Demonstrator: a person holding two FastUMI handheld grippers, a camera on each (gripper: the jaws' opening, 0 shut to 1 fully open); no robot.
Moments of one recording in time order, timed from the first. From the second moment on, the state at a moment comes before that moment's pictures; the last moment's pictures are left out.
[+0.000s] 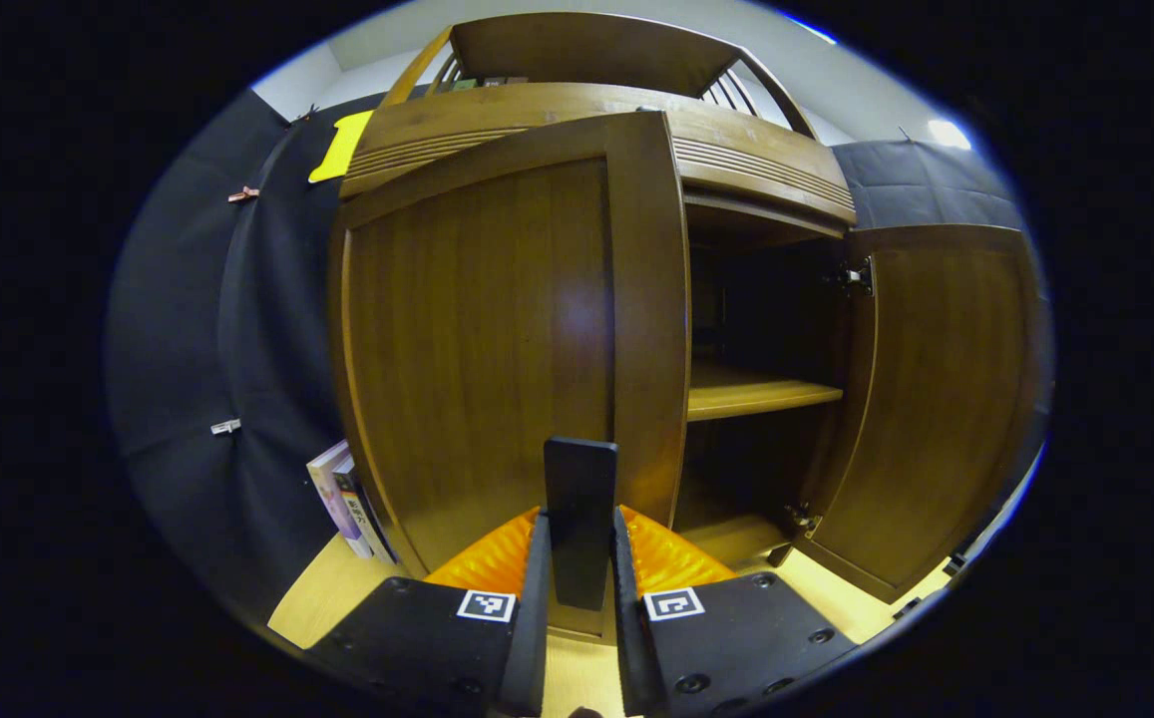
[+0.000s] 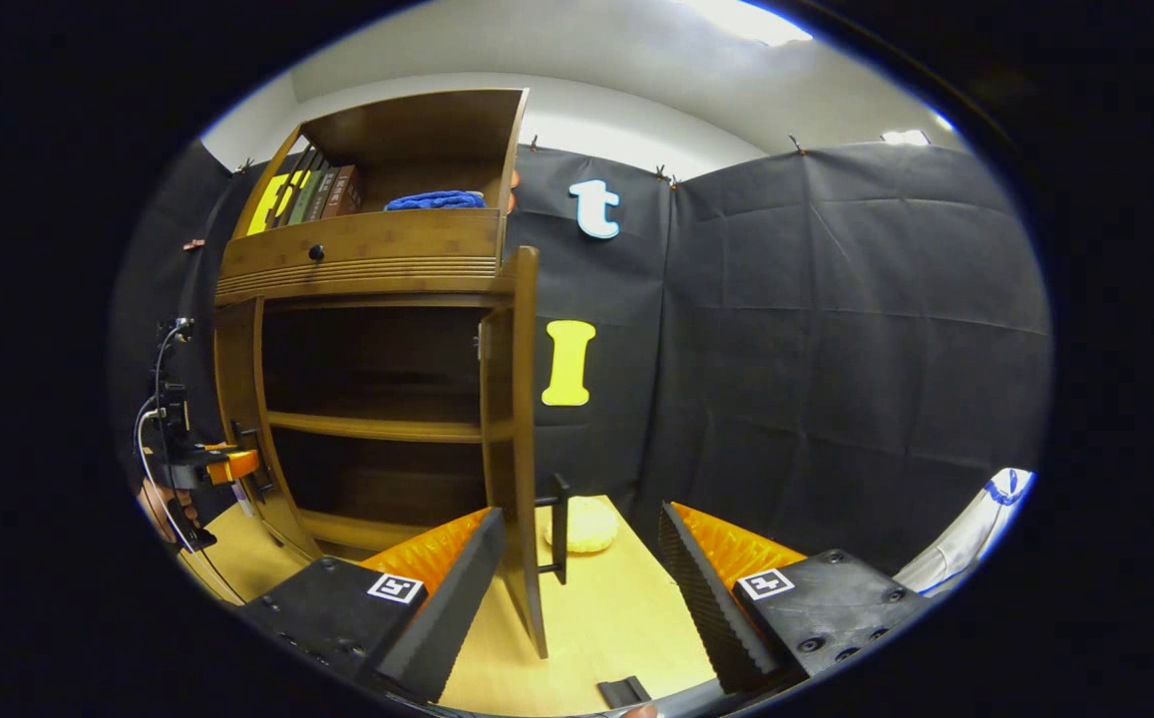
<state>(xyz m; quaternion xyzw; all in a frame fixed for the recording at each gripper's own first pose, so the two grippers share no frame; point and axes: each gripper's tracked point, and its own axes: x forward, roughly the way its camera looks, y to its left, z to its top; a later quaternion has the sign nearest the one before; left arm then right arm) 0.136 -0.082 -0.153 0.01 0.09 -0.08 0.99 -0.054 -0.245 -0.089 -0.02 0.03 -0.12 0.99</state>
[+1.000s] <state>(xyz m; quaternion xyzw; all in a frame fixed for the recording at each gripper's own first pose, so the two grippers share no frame) 0.045 0.034 -0.154 -0.02 0.08 -0.04 1.00 -0.026 -0.119 -0.098 -0.01 0.03 -0.03 1.00</state>
